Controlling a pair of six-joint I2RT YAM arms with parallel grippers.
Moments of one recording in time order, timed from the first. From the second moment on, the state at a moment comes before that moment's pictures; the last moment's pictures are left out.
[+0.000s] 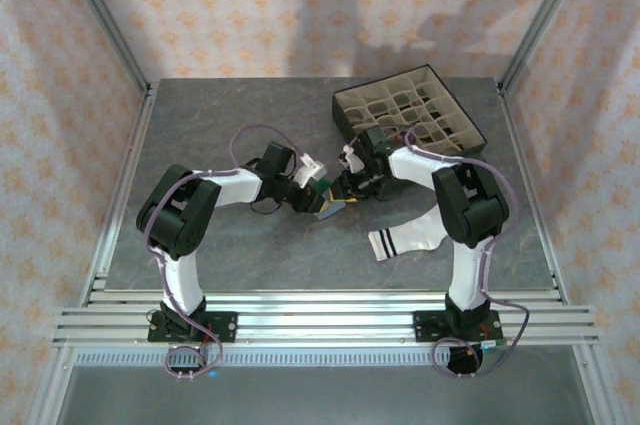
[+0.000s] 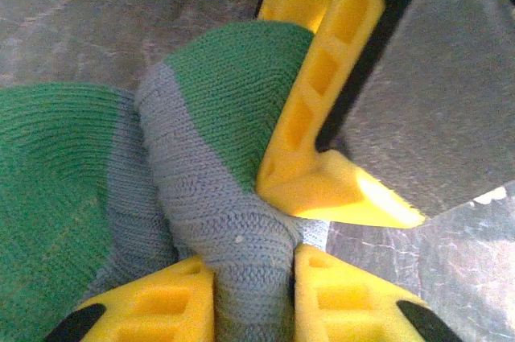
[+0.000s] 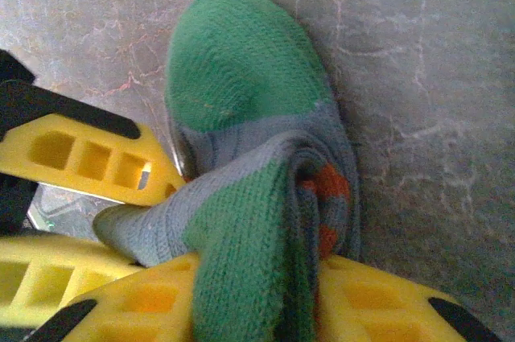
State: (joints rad) left arm -0.42 1.88 1.00 -0.11 0.70 0.08; right arm 0.45 1.97 1.26 -0.54 -0.67 0.24
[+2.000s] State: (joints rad) left arm -0.77 1.78 1.01 -0.16 0.06 0.49; right arm 0.41 1.82 1.20 -0.68 -0.58 0.25
